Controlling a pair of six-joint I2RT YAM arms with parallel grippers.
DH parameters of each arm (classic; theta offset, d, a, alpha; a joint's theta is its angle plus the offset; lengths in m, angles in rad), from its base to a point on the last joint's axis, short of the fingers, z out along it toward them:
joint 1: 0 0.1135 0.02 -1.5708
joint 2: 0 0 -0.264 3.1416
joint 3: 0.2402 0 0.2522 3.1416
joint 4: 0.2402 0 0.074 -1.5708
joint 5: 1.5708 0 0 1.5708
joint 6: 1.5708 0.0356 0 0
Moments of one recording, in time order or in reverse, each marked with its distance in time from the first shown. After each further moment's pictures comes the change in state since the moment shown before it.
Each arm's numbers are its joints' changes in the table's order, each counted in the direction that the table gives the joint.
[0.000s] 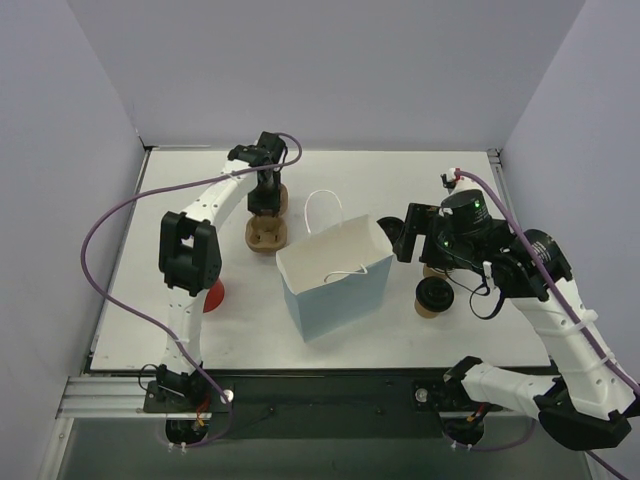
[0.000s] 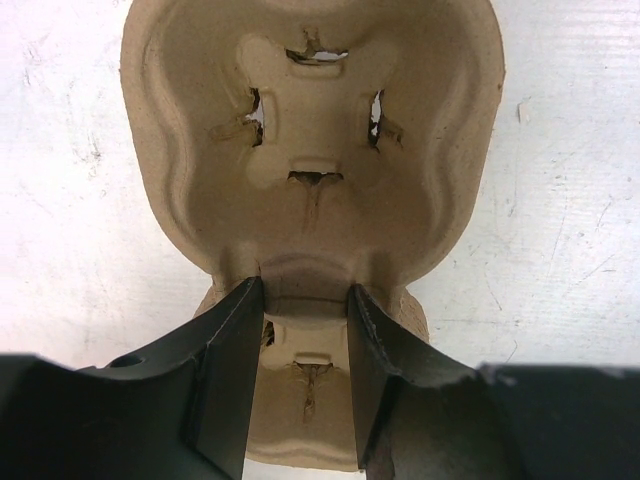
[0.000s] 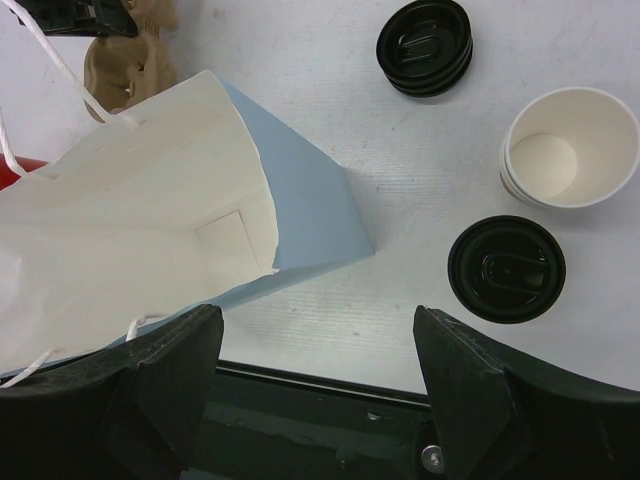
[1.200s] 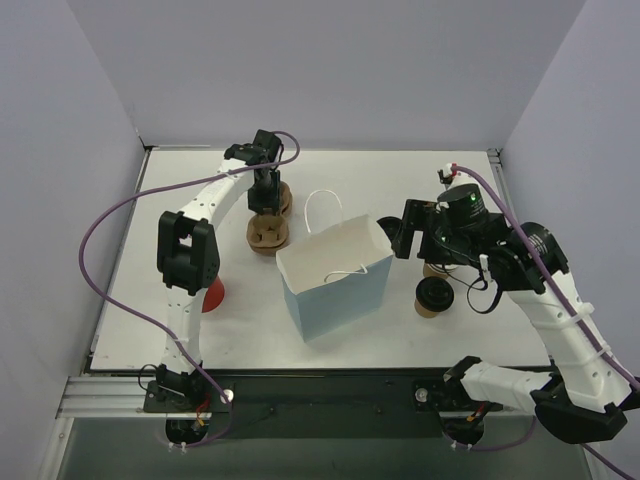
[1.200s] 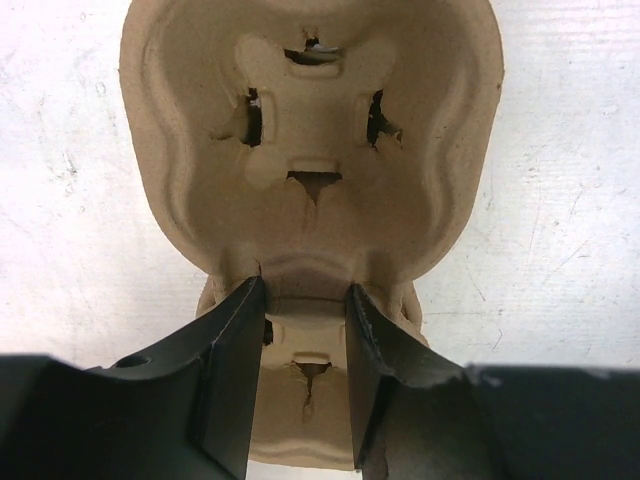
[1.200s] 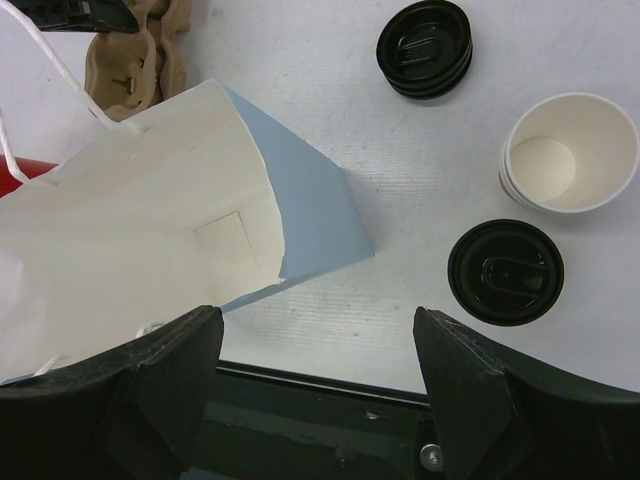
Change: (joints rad) left arm 0.020 0.000 0.000 -0.020 0.075 0.029; right arm 0.000 0.040 0.048 0.024 0.000 -0.006
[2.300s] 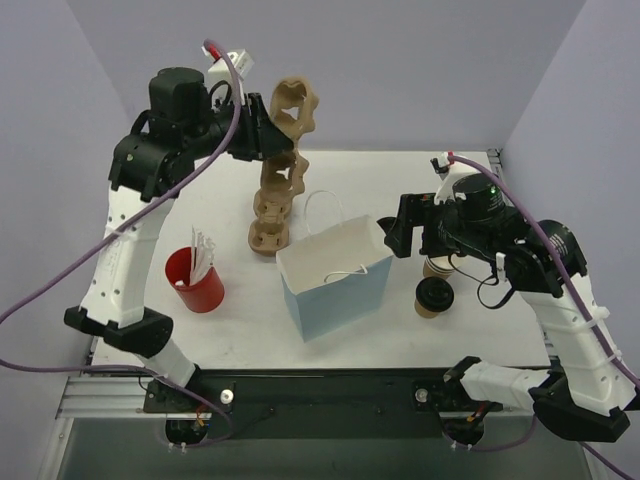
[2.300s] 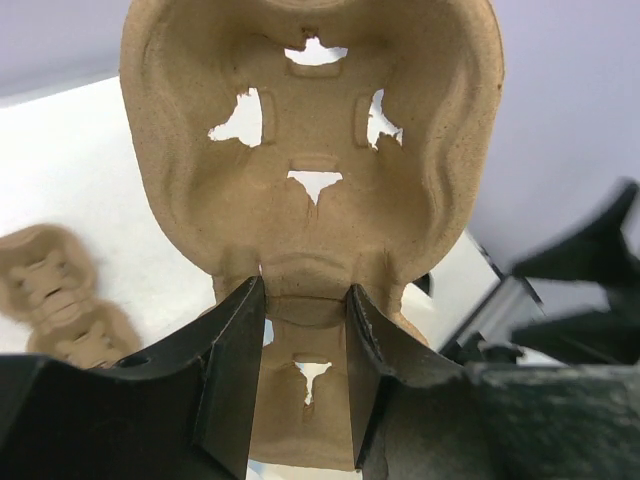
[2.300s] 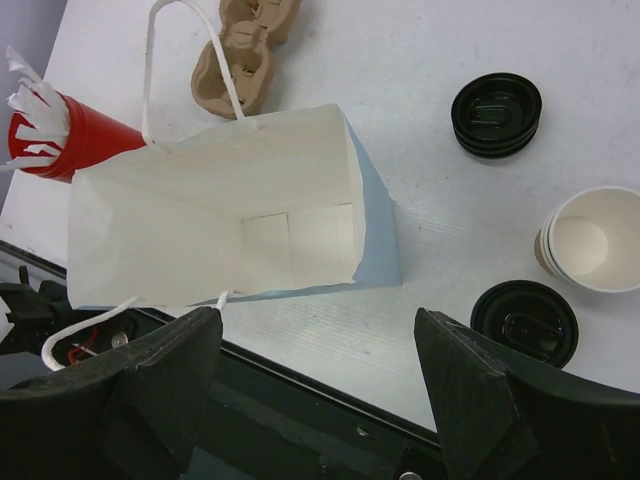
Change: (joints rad) left arm -0.050 -0.556 0.251 -0.036 0.472 -0.008; right arm 0.006 0.029 0.138 -0.018 -0.138 -0.177
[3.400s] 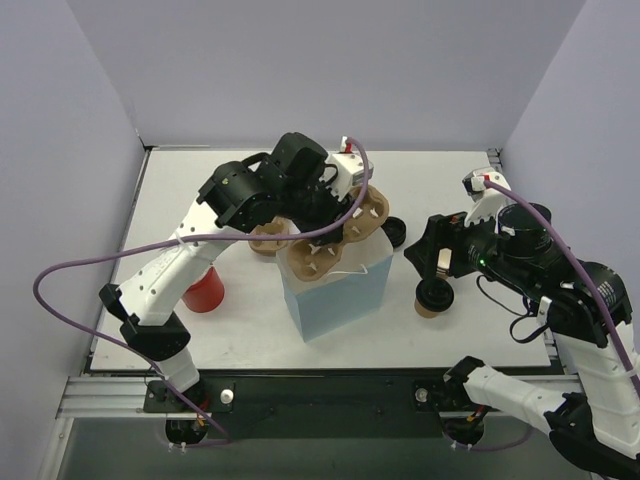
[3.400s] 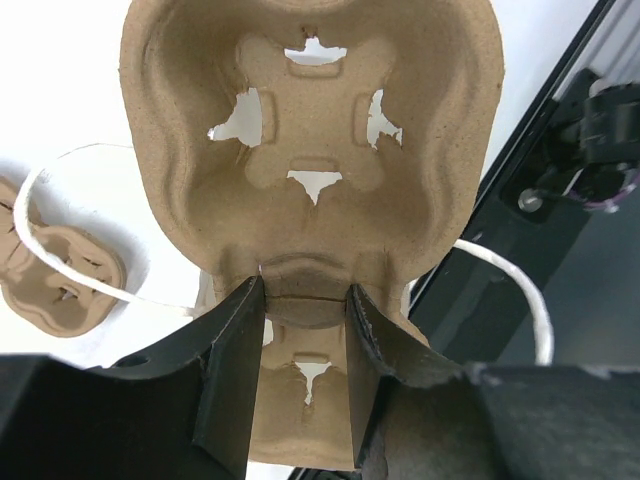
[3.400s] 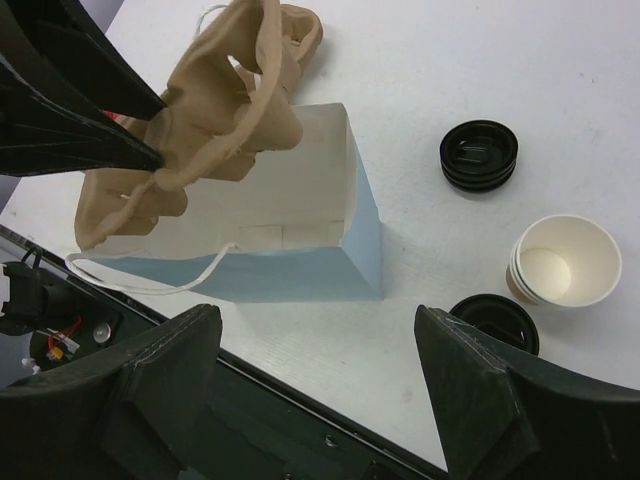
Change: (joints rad) left arm -0.486 0.057 -0.058 0.278 -0.215 0.336; right arm 0.000 -0.195 -0.076 -0.046 -0.011 -0.109
